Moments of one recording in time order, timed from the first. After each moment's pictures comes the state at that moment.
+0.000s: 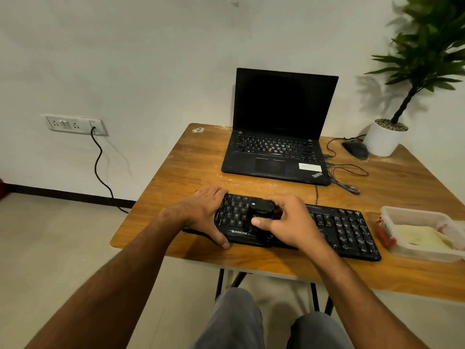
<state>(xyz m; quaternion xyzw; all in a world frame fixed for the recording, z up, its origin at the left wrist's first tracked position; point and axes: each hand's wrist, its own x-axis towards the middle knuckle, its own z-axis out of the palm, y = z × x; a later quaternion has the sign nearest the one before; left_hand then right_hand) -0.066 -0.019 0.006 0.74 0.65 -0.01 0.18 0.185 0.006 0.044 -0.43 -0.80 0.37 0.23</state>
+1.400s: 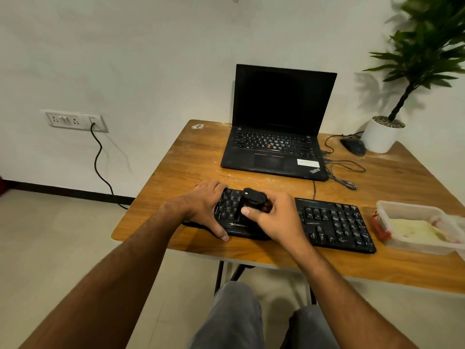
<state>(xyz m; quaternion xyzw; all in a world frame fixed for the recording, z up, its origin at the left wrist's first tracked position) -0.064 -0.018 0.005 0.73 0.66 -0.01 0.18 0.169 -0.010 0.035 -0.43 -0.76 0.38 0.32</state>
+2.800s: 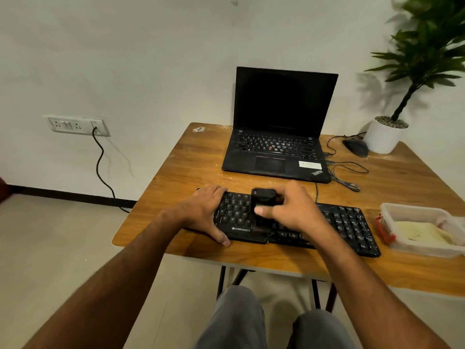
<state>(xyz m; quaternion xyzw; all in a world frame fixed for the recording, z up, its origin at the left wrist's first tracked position) -0.067 -0.025 0.001 0.74 0.65 0.02 0.17 0.183 0.013 0.070 -0.46 -0.78 0.37 0.19</state>
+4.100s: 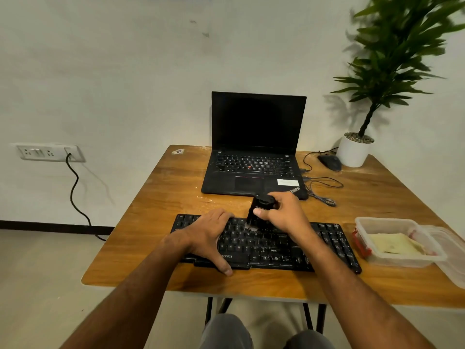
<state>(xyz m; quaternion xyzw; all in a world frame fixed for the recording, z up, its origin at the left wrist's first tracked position) -0.021 0.006 0.003 0.78 0.59 0.04 0.20 0.198 0.076 0.045 -0.53 -0.72 0.35 0.27</state>
